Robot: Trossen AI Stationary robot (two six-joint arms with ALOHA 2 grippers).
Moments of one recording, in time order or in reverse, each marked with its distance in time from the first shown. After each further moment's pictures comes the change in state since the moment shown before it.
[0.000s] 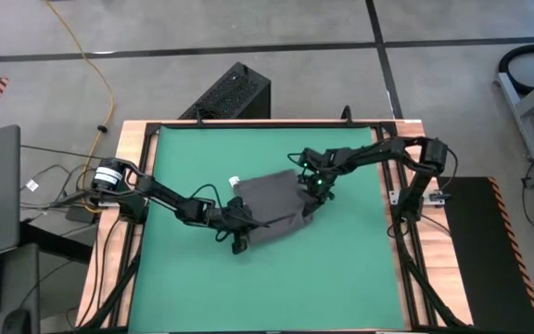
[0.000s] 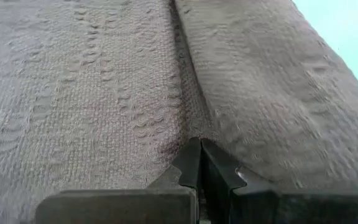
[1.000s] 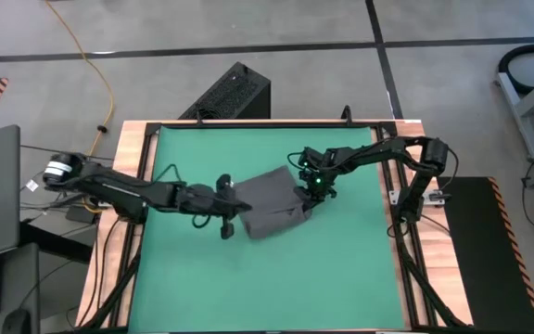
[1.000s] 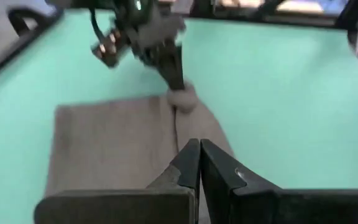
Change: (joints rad) left arm 0.025 -0.471 0.000 -0.130 -0.107 0.181; right arm -0.001 -0.002 0.000 0.017 0.174 0.116
